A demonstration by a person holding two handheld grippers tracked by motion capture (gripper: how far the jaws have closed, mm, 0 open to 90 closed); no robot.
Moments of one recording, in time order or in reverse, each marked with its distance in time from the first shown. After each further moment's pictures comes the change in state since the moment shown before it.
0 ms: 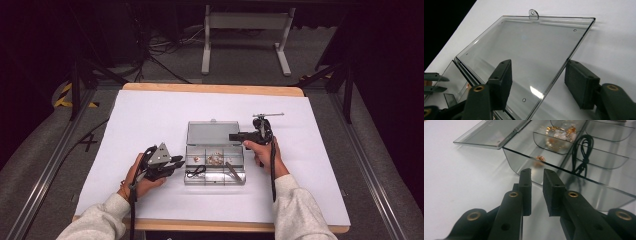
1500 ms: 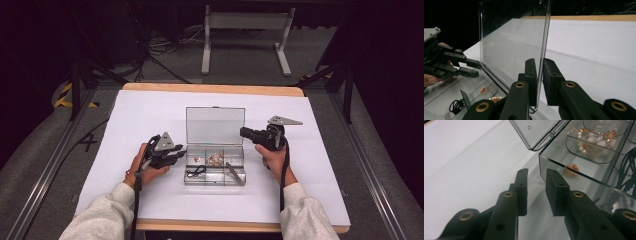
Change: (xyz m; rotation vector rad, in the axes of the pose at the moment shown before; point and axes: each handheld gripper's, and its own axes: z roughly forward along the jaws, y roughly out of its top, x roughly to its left) left arm 0.026 0.012 0.019 0.026 0.059 -0.038; right arm 0.015 -0.018 -0.047 -0.284 0.047 -0.262
